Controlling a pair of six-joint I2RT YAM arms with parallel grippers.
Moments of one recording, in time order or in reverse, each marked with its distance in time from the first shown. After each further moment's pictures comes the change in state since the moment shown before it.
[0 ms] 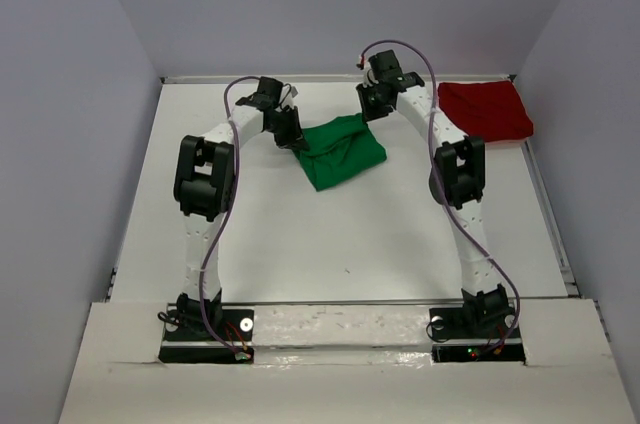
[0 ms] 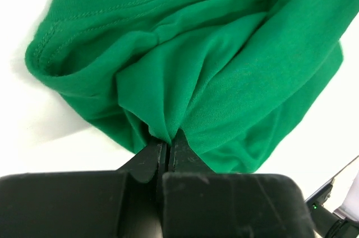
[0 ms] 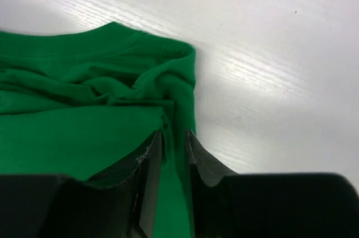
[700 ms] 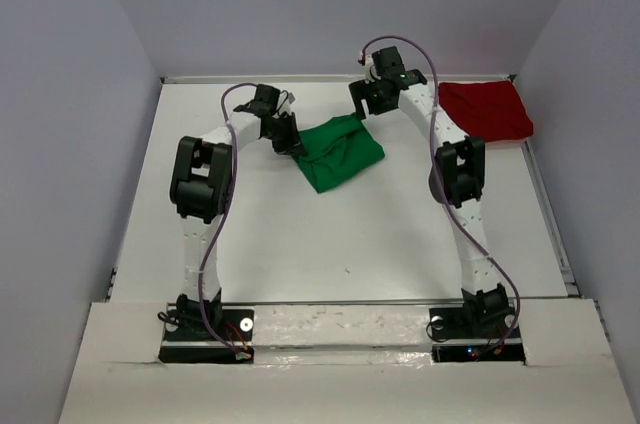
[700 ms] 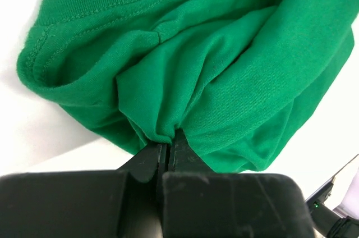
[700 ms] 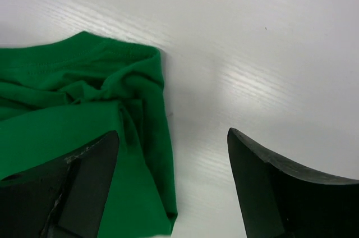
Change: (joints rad) left arm 0.003 -0.031 -0.108 0.074 0.010 -0.008; right arm -0.013 0.058 0.091 -0.005 0.010 -0.073
